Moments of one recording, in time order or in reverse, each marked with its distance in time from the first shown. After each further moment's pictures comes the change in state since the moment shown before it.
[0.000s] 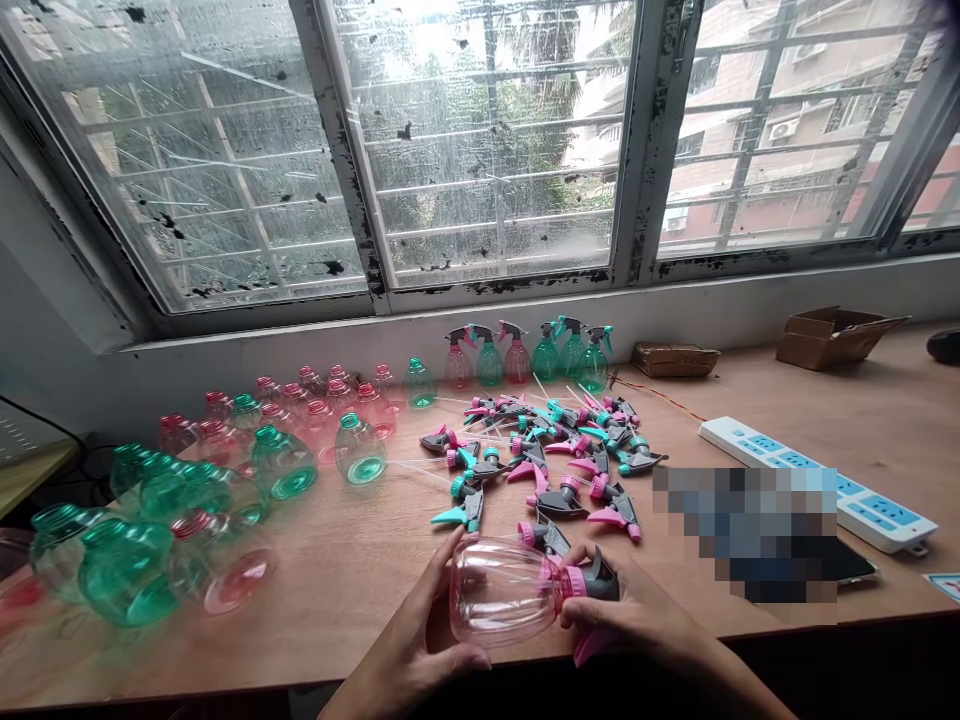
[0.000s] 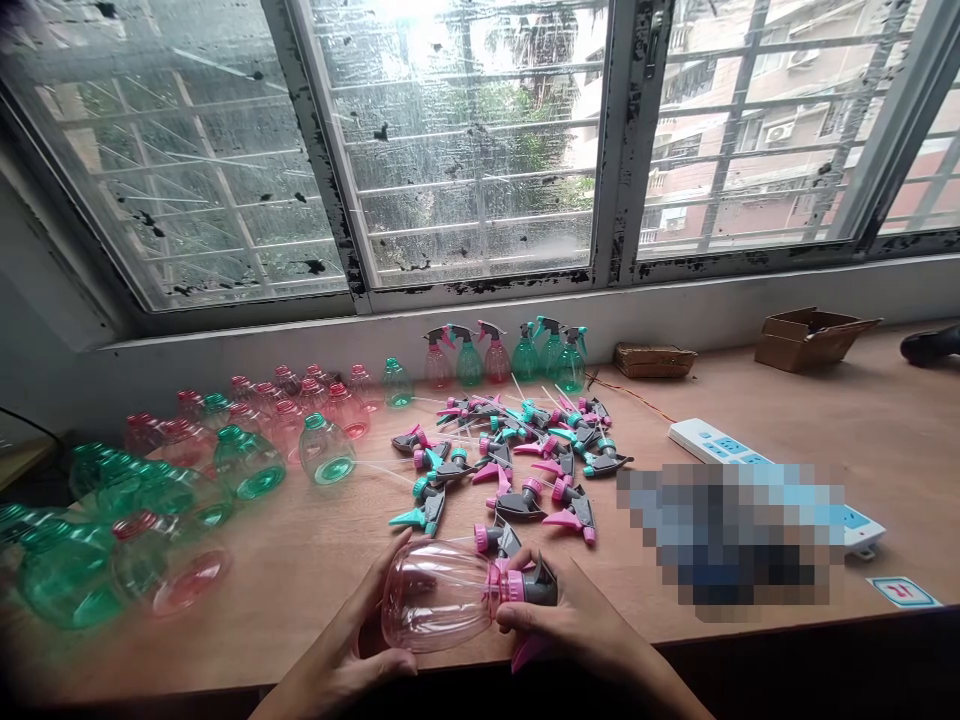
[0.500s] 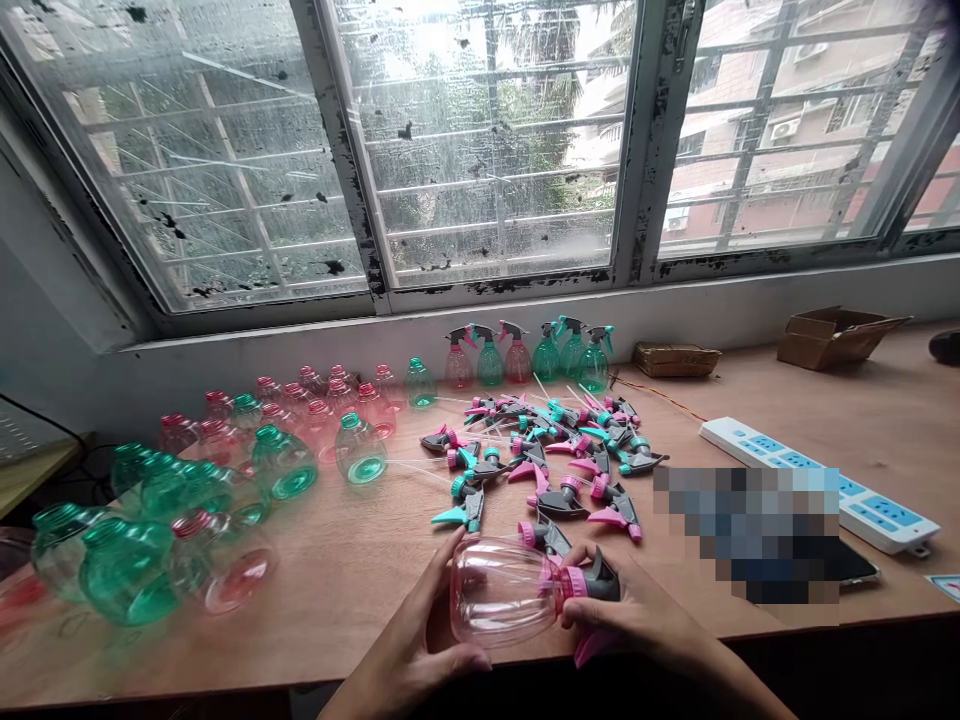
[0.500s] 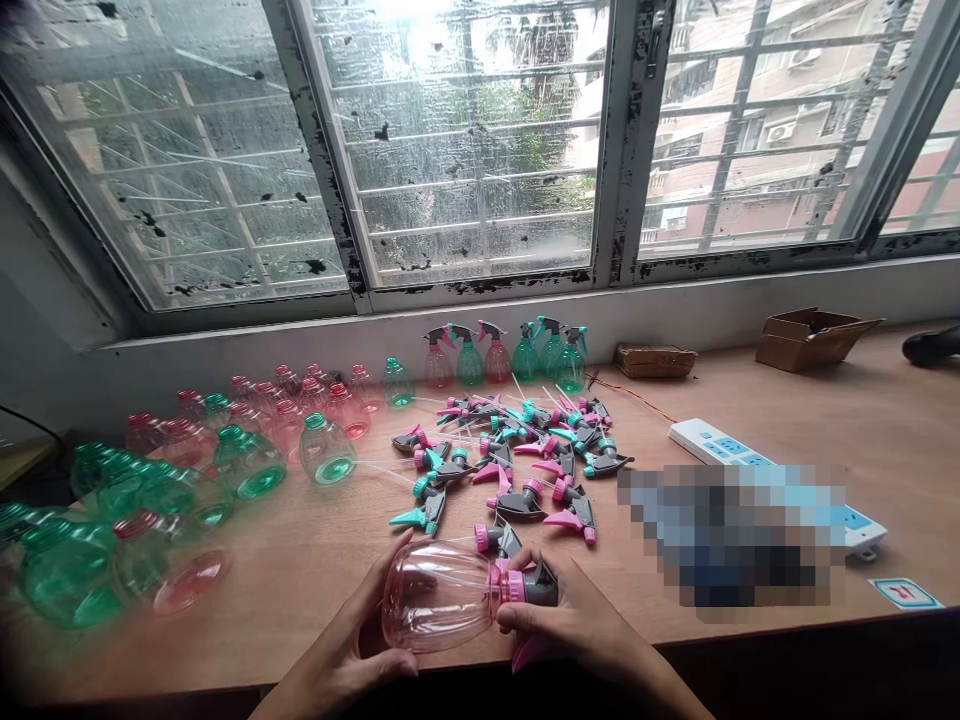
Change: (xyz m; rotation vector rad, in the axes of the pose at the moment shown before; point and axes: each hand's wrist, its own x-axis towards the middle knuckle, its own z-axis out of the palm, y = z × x) left_hand 0.001 0.000 -0.001 -0.018 0.003 -0.018; right_hand 0.000 -0.001 0.001 -0.022 -0.007 0.011
